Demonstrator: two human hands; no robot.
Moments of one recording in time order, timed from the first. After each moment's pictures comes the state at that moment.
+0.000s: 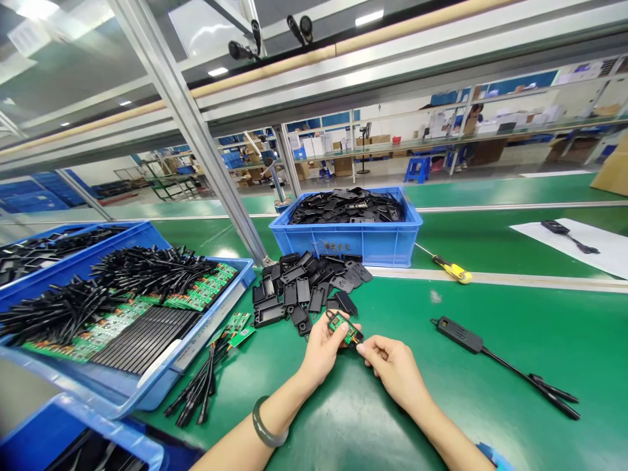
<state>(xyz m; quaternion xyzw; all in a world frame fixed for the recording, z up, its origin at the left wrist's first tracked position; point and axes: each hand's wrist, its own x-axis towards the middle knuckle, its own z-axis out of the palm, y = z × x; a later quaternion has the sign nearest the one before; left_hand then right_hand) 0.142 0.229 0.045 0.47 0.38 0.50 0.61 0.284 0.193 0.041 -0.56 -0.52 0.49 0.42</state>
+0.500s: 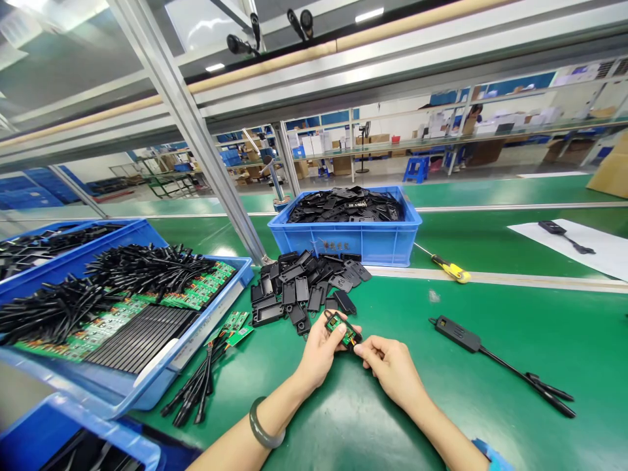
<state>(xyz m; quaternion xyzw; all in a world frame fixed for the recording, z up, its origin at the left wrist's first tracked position) 0.141 0.223 0.047 0.48 0.37 0.49 0.63 0.287 0.194 0.038 -0.57 -0.59 0.43 0.37</state>
